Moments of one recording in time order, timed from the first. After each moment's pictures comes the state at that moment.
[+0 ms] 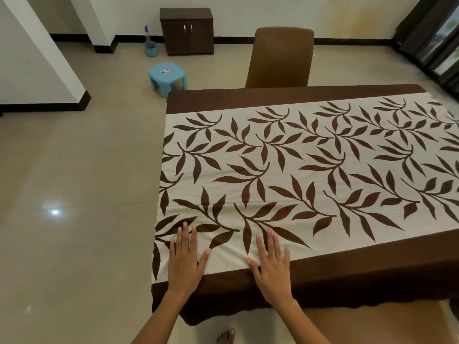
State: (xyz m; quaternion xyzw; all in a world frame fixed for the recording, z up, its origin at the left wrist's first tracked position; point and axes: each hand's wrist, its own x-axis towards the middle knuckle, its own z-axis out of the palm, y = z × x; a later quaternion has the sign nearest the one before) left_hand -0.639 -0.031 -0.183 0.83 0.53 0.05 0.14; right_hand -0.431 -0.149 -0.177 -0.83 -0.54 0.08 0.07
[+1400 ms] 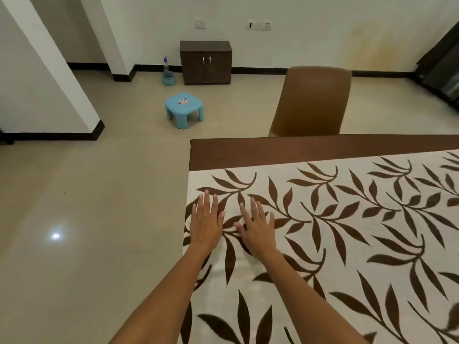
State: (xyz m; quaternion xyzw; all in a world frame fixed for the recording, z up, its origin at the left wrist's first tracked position) left_hand -0.545 0.318 -0.162 0.84 0.52 0.09 0.13; right_hand -0.403 0.242 -0.153 -0.79 -0.60 0.08 0.04
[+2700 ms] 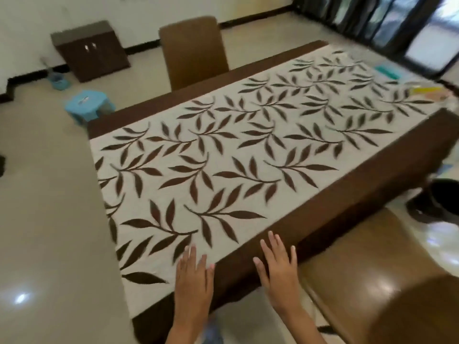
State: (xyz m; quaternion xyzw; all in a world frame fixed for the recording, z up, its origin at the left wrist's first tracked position) left_hand -0.594 -0.063 -0.115 0.90 0.39 0.02 0.18; right_hand -0.450 -0.199 -0.131 -0.90 -0.36 0.06 0.22
